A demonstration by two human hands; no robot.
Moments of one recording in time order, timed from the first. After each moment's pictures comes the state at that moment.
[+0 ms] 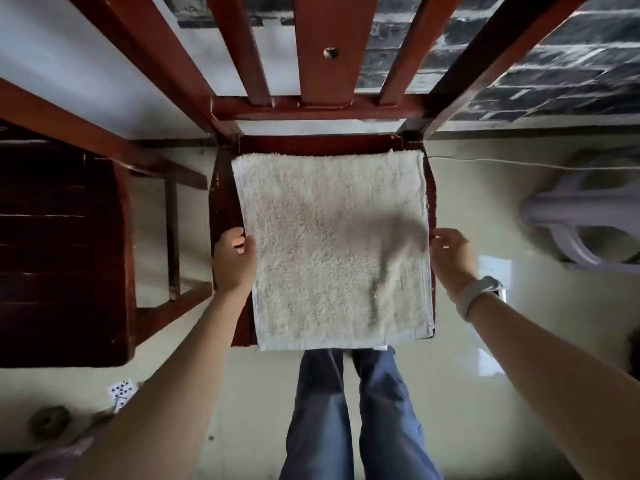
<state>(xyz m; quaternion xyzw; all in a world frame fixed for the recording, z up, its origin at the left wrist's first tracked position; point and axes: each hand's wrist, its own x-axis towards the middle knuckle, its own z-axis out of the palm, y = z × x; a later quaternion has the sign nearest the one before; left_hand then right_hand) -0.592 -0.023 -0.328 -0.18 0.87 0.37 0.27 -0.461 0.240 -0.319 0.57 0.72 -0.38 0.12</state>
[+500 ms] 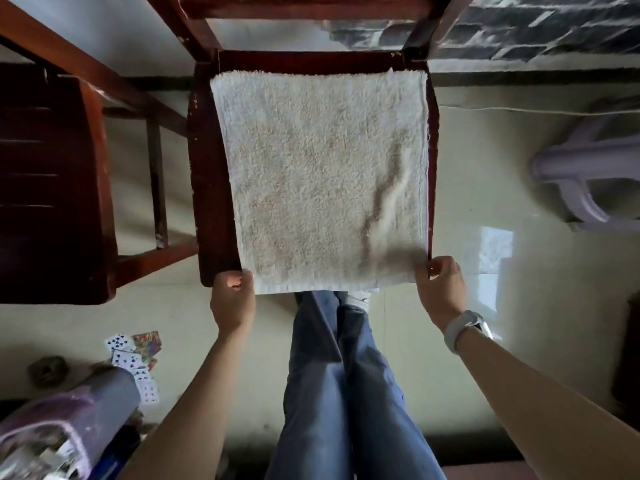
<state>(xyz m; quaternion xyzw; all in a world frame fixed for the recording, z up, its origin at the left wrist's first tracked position) -0.451 -0.078 -0.337 -0.27 0.87 0.28 0.28 -0.328 0.178 -0.337 0.57 0.73 -0.34 0.19</state>
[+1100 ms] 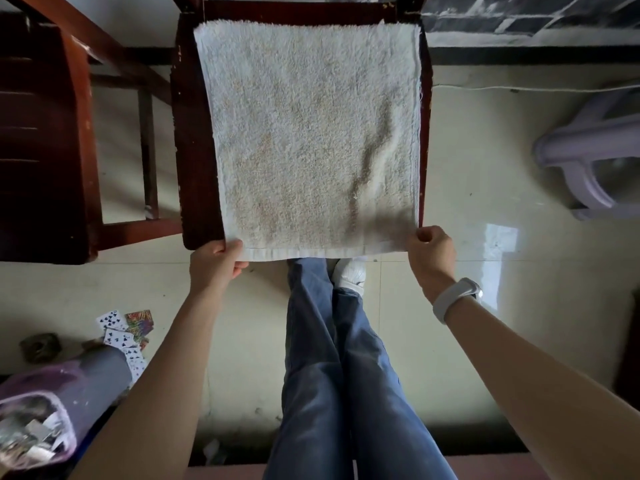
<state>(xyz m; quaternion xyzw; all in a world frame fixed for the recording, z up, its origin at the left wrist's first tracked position) -0.443 -0.080 -0.326 -0.33 0.78 0.41 0.33 -0.326 0.176 -0.330 0.58 0.70 -0.39 0.15</state>
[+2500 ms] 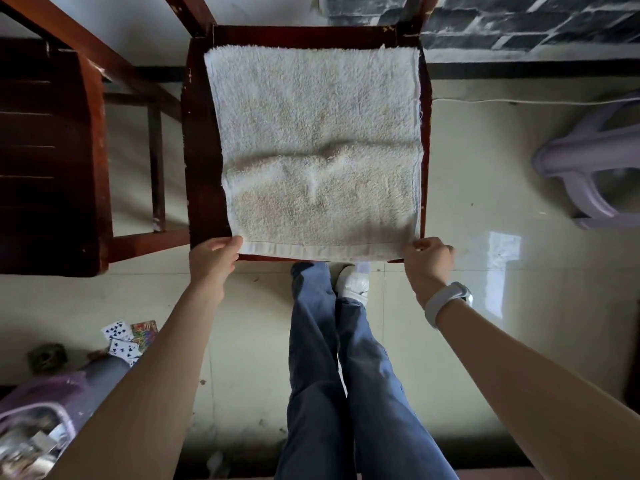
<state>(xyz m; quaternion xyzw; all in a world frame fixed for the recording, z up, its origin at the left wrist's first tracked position) -0.469 -0.076 -0.333 -0.35 0.79 0.41 0.30 -0.337 0.171 -0.342 0.63 0.66 -0.38 0.13</state>
